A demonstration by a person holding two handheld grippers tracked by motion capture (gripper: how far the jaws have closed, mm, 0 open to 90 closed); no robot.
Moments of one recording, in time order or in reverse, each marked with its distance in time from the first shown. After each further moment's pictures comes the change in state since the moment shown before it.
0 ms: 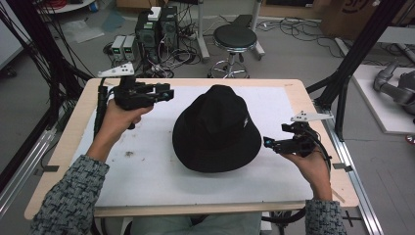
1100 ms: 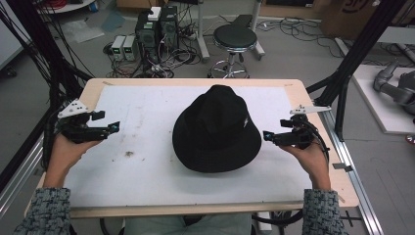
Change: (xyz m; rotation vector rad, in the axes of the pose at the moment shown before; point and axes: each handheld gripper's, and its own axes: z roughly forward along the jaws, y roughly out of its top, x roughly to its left) left arm 0.037 -0.100 -0.120 0.210 0.502 0.022; right arm -0.019 0.009 0.014 0.017 0.030 0.030
